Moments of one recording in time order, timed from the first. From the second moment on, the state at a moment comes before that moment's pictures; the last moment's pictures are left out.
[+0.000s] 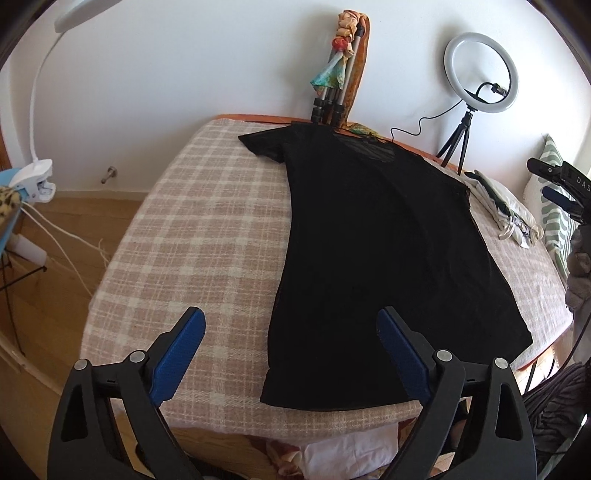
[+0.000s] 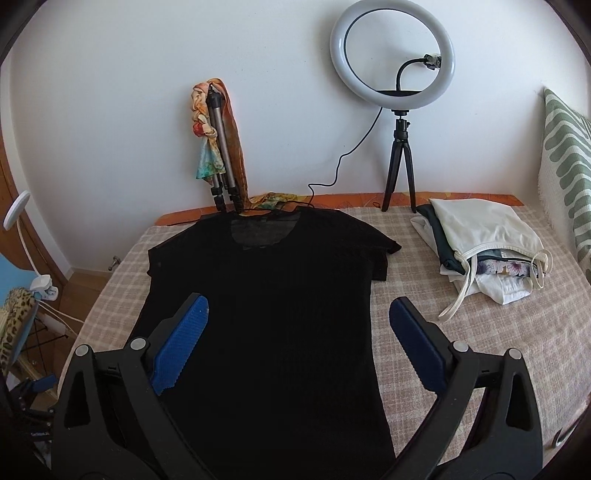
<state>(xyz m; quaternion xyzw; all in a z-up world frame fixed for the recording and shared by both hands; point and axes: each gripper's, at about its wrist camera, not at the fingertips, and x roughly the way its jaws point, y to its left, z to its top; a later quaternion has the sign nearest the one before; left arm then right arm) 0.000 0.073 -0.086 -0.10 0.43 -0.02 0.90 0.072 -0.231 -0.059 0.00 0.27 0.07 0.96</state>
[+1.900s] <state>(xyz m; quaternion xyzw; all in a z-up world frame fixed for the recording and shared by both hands) 0.028 0.094 -0.147 -0.23 0.50 -0.10 0.83 0.398 0.158 -0.221 -0.19 0.48 0.23 0.83</state>
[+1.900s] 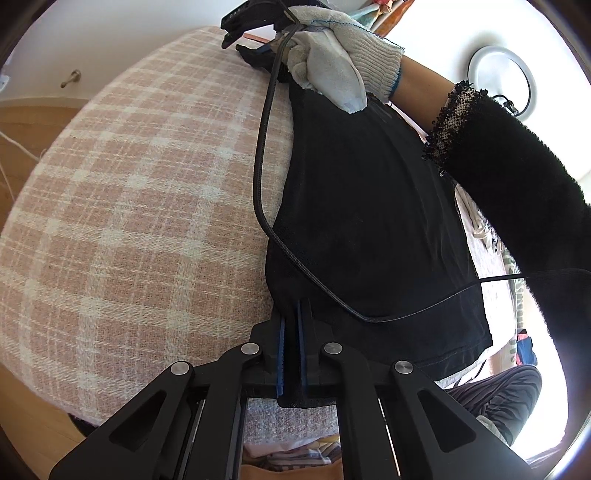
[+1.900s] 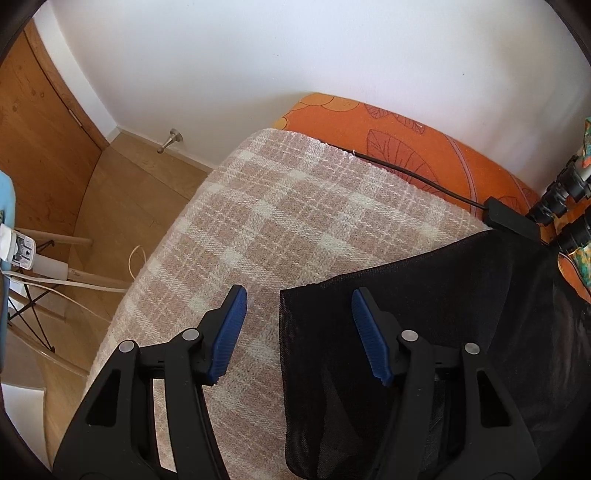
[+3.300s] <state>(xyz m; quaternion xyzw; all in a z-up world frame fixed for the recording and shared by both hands) 0.053 -0.030 -0.138 -0.15 0.52 -0.24 0.81 0.410 -0.084 -0.131 -0.17 0.42 0.08 0.89</state>
